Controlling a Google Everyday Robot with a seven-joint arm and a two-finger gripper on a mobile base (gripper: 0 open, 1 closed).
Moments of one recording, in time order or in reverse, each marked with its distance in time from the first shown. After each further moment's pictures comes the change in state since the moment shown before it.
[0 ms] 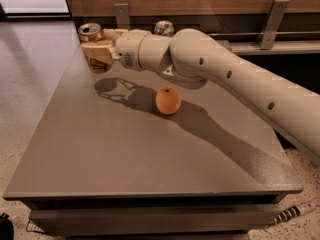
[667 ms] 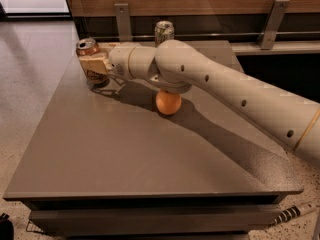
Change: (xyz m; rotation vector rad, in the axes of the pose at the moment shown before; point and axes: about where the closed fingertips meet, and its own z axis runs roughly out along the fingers) arm 0.049 -0.007 0.038 -0.012 0.060 0.014
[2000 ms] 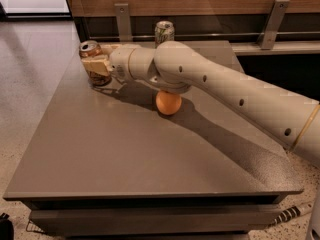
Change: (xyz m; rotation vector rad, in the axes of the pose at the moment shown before) arm 0.009 -0.006 0.002 0.018 0.027 -0.006
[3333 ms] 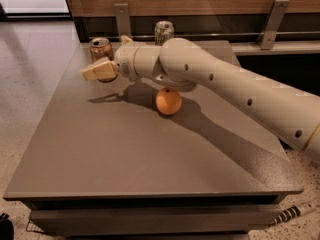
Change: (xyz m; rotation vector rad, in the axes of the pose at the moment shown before) arm -0.004 -0.007 -0.016 0.024 0.016 -0.015
